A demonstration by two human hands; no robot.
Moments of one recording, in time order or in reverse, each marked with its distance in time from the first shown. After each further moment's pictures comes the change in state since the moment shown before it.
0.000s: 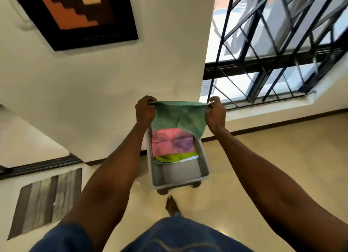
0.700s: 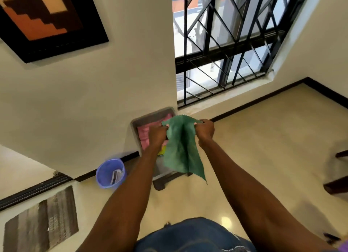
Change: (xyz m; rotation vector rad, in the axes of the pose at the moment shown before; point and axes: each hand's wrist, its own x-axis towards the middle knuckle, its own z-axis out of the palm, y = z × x) left_hand -0.148 -0.019 0.044 -0.309 -0.373 -0.356; right_hand -0.137 0.013 -0.028 0.290 0.117 0.704
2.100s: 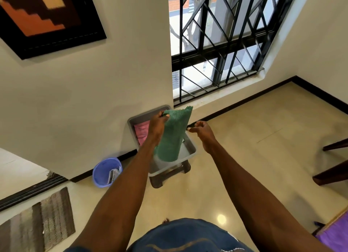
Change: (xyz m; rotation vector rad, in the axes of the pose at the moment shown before) left_hand -0.036 0.037 -0.011 -0.100 -0.193 0.176; right_hand -0.028 0.027 -0.022 0.084 -0.328 0.027
